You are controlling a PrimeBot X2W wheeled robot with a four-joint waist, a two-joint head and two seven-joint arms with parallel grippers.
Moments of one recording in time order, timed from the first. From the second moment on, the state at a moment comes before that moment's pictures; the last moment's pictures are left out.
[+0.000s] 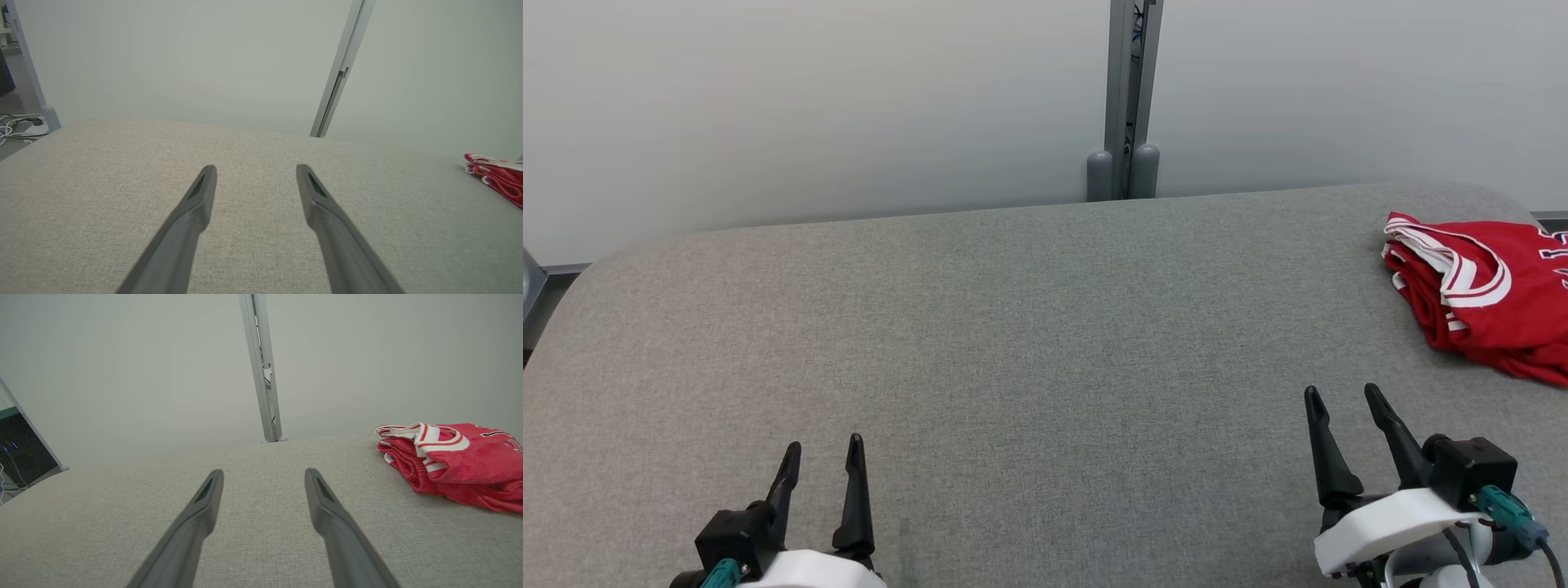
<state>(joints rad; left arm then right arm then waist) 0.01 0.07 -0.16 0.28 -0.35 0.11 -0.26 -0.10 -0.05 0.09 0.30 0.26 0.13 -0.20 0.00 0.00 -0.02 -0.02</state>
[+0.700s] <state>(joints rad) 0.05 0.06 -0.14 0.33 -0.49 0.09 -0.20 -0.05 -0.04 0.07 0.34 0.39 0.13 -0.16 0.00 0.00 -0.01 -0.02</state>
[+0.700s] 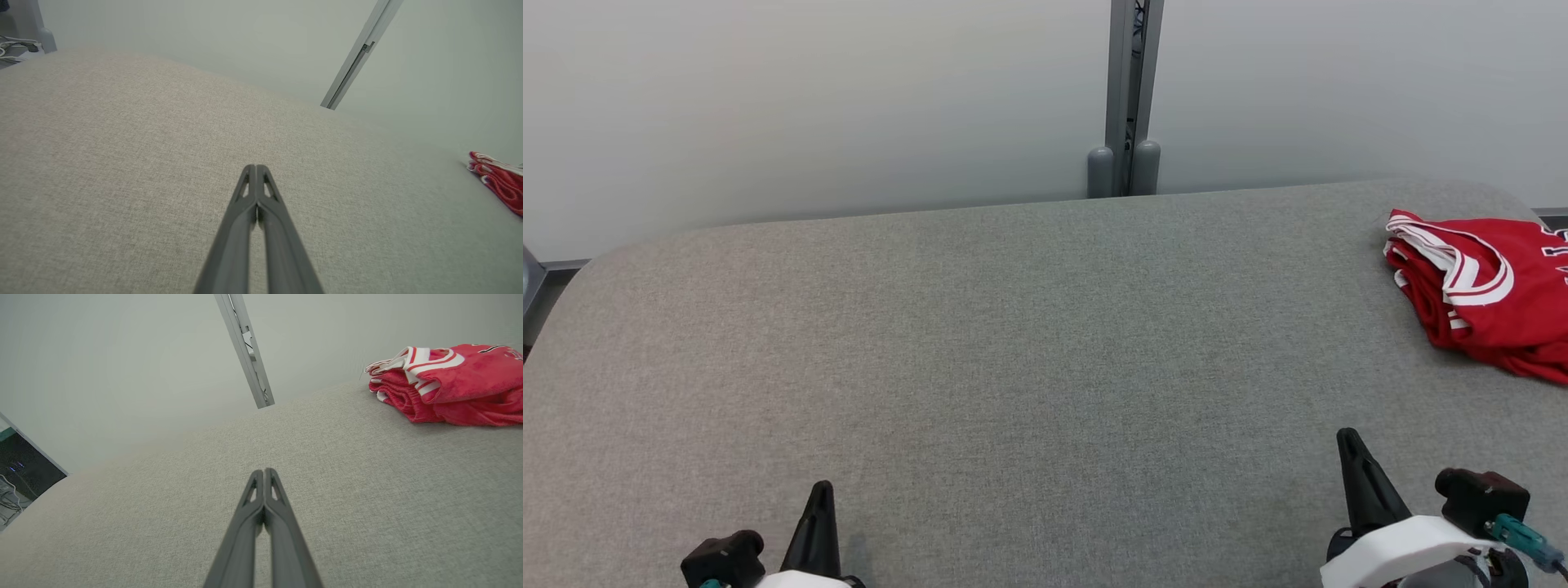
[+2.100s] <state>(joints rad) -0.02 0.05 -0.02 0.29 -1.03 -0.02 -0.05 -0.07 -0.04 -0.02 0.30 0.98 0.13 -0.03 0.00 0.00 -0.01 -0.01</state>
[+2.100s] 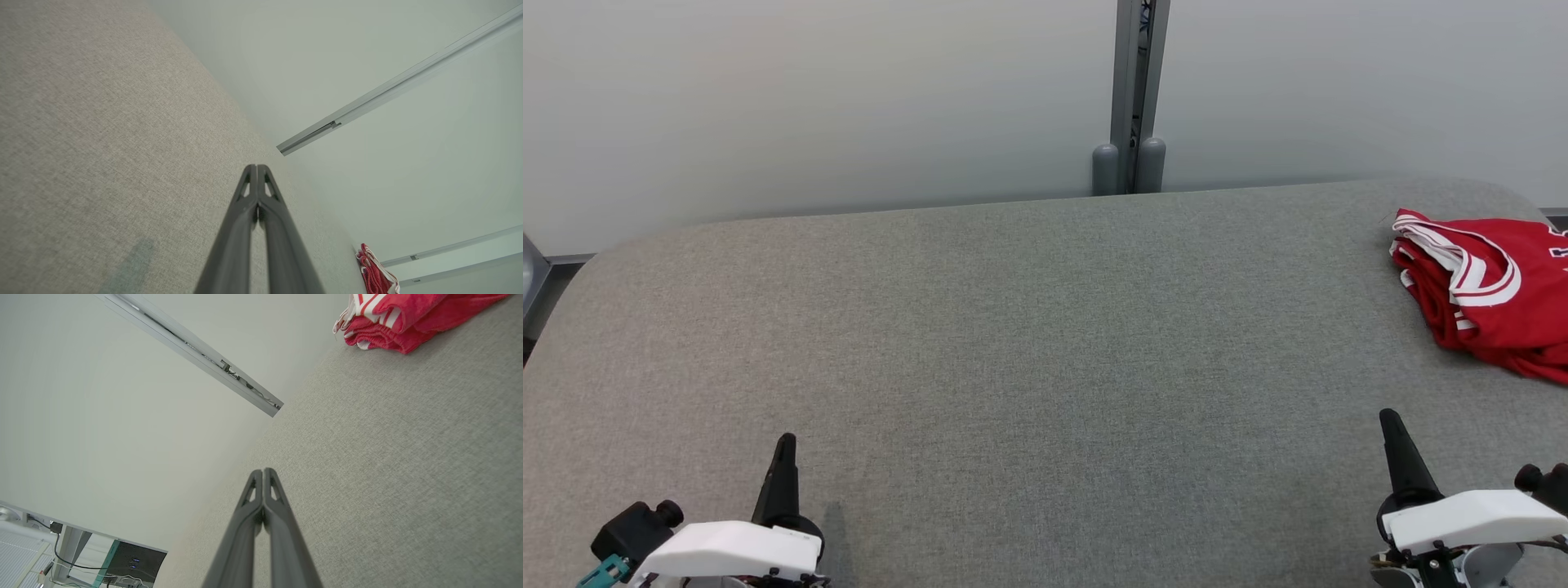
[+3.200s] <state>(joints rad) -0.06 0.05 0.05 0.27 -1.32 -0.07 0.03 -0.09 -0.04 -0.07 0.27 1.30 0.13 0.04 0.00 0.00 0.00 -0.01</state>
